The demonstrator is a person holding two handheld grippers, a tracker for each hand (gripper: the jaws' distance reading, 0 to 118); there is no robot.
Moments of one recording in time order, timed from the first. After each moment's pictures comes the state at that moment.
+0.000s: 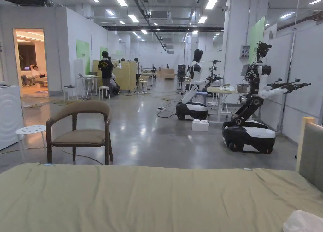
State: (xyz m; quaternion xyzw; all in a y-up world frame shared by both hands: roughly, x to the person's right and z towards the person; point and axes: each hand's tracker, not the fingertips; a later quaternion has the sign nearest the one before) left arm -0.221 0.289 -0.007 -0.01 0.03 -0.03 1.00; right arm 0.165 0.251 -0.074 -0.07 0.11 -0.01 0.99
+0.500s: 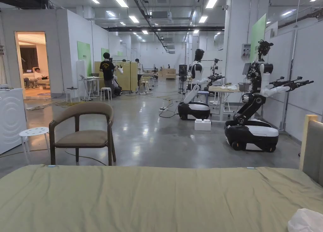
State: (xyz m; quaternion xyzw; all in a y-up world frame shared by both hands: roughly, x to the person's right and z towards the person) left arm -0.229 0.294 -0.005 0.02 0.04 -0.02 1.00; right arm 0.158 0.259 -0.070 -0.06 0.12 -0.01 0.99
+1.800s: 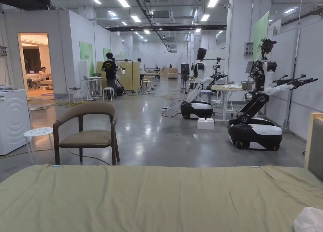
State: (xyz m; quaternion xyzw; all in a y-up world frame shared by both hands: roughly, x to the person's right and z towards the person) left arm -0.224 0.299 -0.008 0.01 0.00 0.00 1.00; right arm 0.144 0.269 -0.064 -0.04 0.12 0.00 0.99
